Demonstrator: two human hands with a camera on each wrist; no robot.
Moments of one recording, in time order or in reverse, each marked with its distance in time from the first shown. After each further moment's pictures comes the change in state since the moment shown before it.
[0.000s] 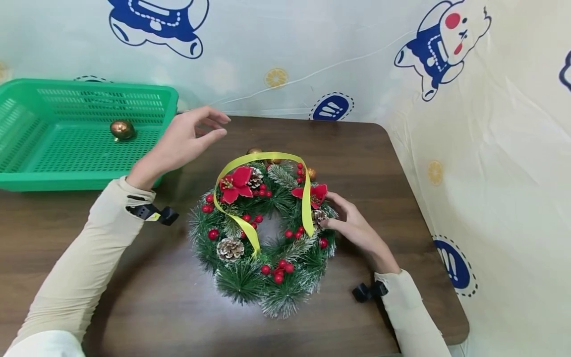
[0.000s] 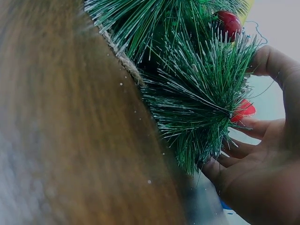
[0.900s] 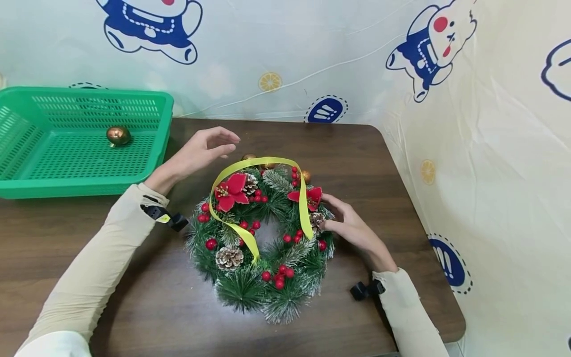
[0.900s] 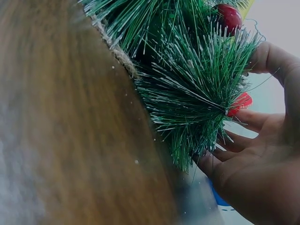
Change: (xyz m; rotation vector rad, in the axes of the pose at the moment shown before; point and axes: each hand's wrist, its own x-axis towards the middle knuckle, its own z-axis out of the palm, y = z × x) left_hand 0.010 -0.030 0.033 -0.267 -0.165 -0.167; right_hand 0.000 -0.002 -0.003 -0.008 -0.039 -0.002
